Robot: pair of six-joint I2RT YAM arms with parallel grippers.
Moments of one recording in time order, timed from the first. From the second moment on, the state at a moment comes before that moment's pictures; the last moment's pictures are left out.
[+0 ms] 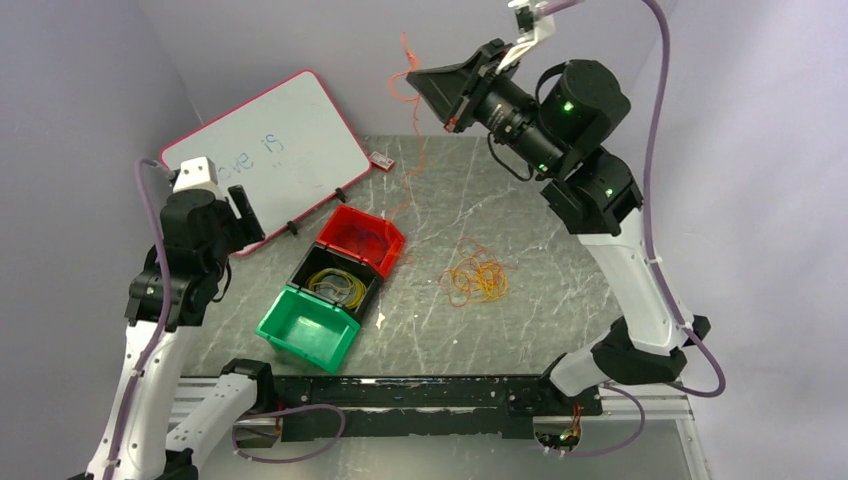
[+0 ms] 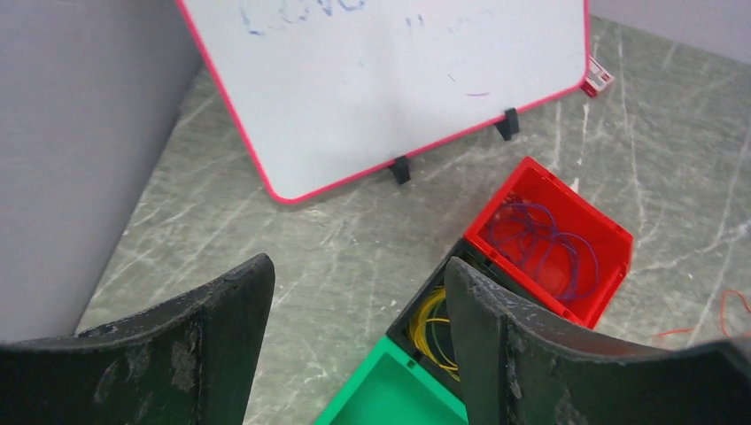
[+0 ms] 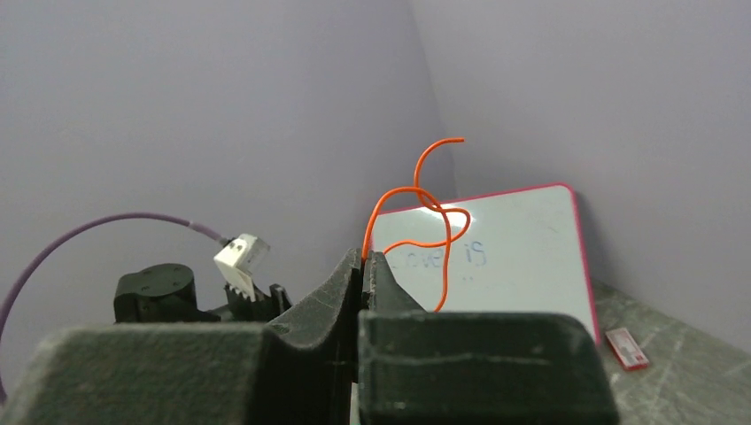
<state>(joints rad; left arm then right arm) -0.16 0.80 1.14 -0.79 -0.34 -0.30 0.75 1.48 2.17 -0.44 -0.11 0.33</state>
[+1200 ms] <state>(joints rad) -0.07 0.67 1.04 -0.80 -0.42 -0.28 1.22 1.64 2.27 -0.33 0.02 0.25</state>
